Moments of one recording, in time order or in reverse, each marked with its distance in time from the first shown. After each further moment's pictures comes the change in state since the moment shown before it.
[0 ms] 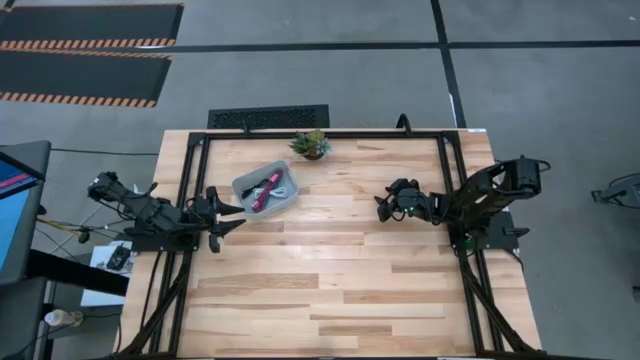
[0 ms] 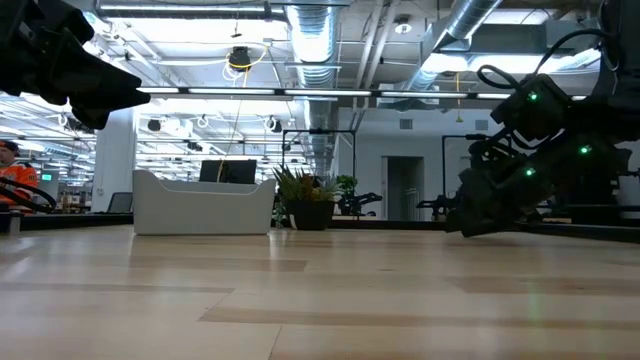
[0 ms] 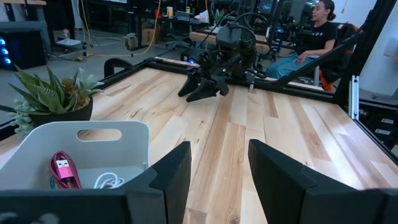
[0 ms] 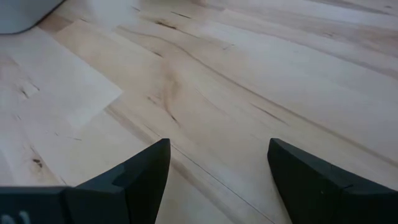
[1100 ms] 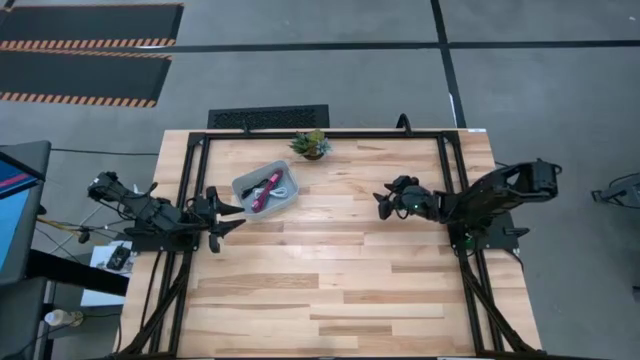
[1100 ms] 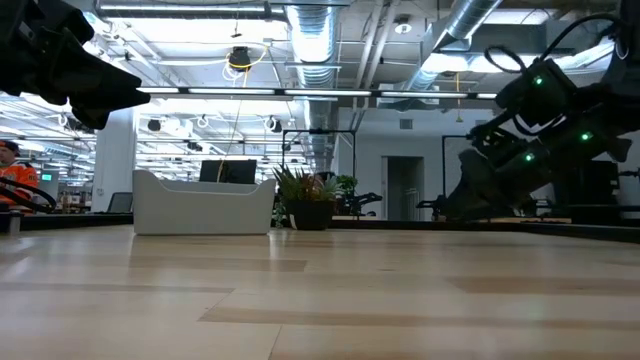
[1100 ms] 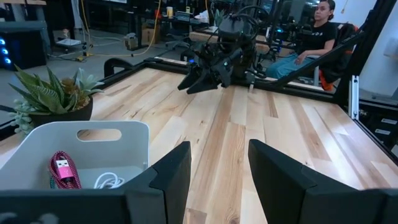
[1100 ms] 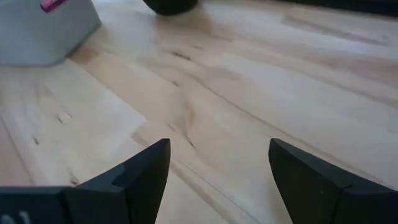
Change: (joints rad) left arm 0.000 0.000 0.001 0.001 0.000 0.000; right arm 0.000 -0.129 0.000 -0.051 0.003 -0.004
